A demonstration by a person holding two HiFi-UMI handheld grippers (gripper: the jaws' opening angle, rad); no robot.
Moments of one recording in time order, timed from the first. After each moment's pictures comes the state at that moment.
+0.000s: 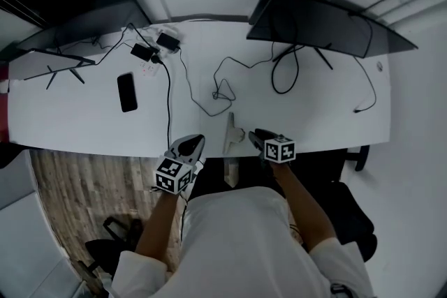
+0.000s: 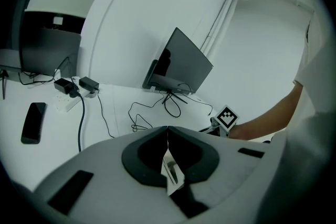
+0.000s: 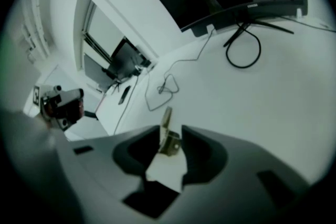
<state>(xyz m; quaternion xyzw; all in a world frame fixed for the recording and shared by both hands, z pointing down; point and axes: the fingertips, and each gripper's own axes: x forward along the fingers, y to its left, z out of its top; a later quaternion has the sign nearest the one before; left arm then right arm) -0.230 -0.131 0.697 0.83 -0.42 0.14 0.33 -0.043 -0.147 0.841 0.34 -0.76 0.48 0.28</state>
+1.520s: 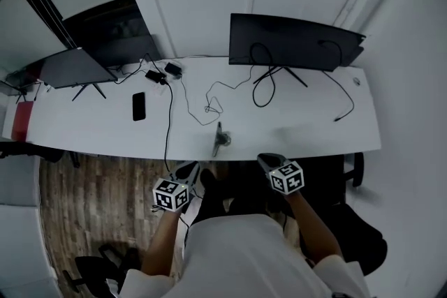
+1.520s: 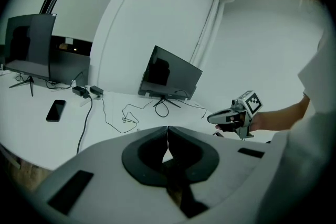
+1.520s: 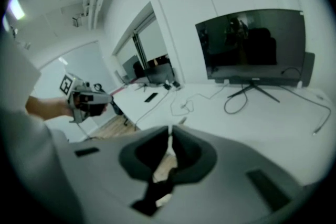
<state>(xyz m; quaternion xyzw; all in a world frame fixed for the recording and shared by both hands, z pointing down) -0.173 0.010 0.635 0.82 -0.49 0.11 0.29 0.040 -0.042 0.672 0.31 -0.88 0.26 0.25</state>
